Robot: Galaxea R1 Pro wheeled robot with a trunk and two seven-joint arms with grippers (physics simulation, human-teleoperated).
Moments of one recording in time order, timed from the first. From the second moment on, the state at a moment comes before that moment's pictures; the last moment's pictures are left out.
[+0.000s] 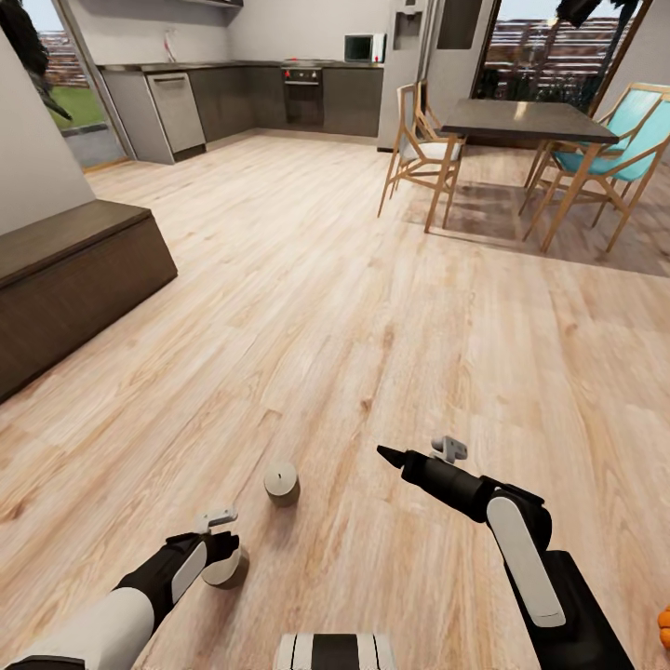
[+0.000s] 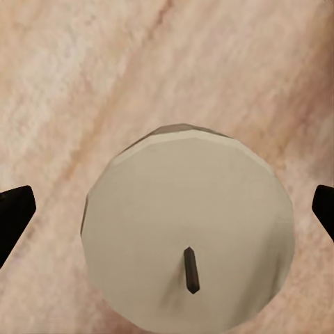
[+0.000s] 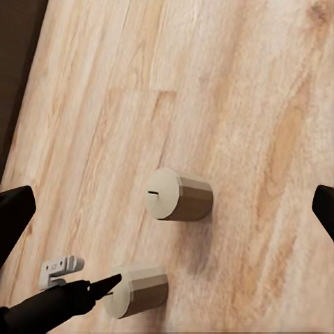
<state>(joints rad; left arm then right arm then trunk) -0.68 0.06 -0.08 -0.33 0.30 0.31 0.12 -0.36 -0.02 0.05 -1.59 -0.74 0.83 0.00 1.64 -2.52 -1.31</state>
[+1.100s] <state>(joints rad) -0.68 0.05 -0.08 -0.33 0.30 0.27 0.12 -0.36 -0.02 0.05 -1.59 -0.74 0.83 0.00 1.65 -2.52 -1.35</state>
